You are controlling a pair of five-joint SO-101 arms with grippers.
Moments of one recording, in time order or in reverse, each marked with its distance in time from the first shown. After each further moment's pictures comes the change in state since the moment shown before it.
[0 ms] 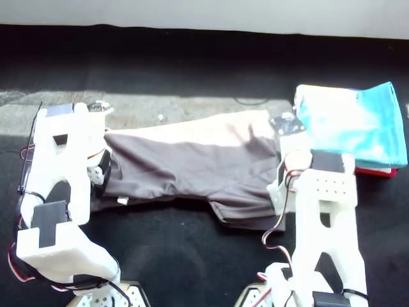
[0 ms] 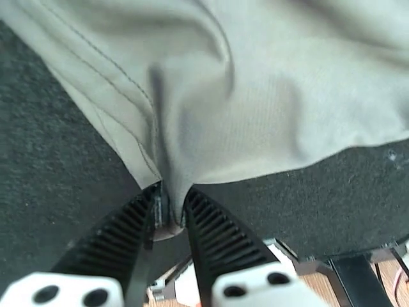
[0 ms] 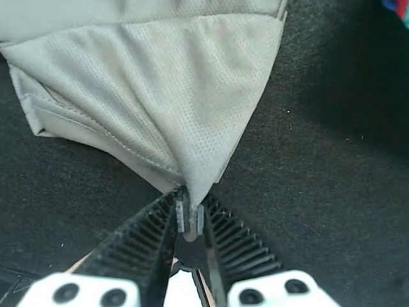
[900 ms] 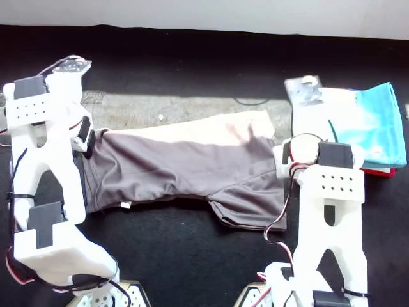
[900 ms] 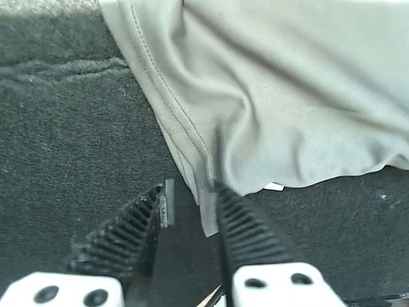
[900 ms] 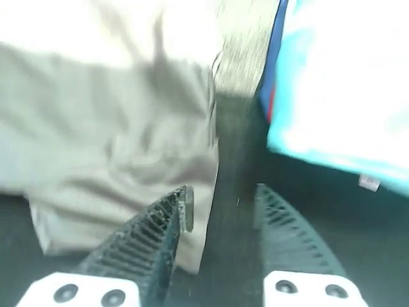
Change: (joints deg) left arm -2.5 0.0 -23.0 6.8 -0.8; right arm -0.9 0.0 -12.9 -11.1 -10.1
